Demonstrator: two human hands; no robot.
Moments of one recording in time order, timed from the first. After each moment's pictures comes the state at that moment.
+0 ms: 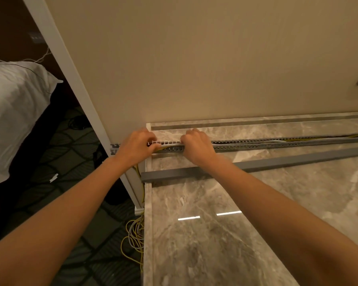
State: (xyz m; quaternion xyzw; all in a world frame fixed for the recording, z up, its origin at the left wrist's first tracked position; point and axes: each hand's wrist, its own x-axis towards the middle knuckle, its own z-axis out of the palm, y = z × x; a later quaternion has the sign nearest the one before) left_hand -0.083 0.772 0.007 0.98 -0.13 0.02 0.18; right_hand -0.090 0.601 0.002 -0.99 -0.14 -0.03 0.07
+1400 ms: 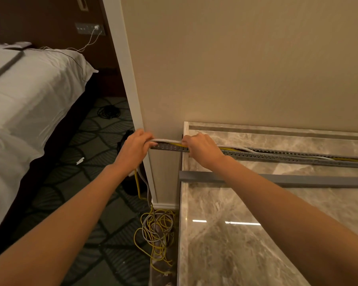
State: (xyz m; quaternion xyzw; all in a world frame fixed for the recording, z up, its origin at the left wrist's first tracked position) left_hand -0.100 0.871 -0.025 0.95 -0.08 0.12 0.28; right_hand -0.074 0.679 -0.007 -0.97 -0.25 0.01 0.04
